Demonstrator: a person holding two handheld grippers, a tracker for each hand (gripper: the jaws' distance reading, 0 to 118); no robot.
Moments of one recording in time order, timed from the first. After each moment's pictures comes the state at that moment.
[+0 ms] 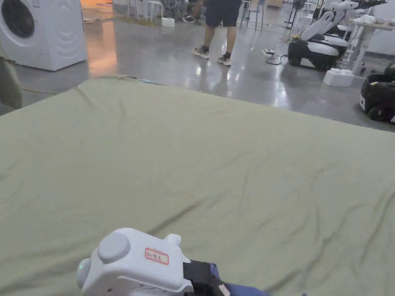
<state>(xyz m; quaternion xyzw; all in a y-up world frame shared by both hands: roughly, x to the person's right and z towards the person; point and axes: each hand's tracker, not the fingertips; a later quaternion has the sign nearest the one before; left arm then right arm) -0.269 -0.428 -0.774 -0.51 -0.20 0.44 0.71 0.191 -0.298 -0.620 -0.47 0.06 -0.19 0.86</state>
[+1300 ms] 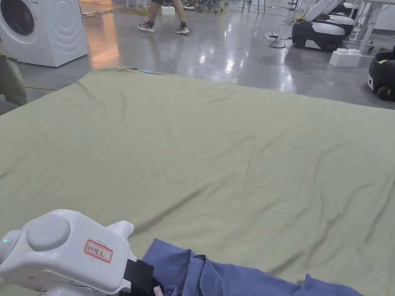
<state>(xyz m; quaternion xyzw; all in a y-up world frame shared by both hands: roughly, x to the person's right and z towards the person) -0.320 -0.381 -0.729 -0.57 -0.13 0.29 0.76 0.198 -0.328 -0.627 -0.51 0.07 -0.23 0.82</state>
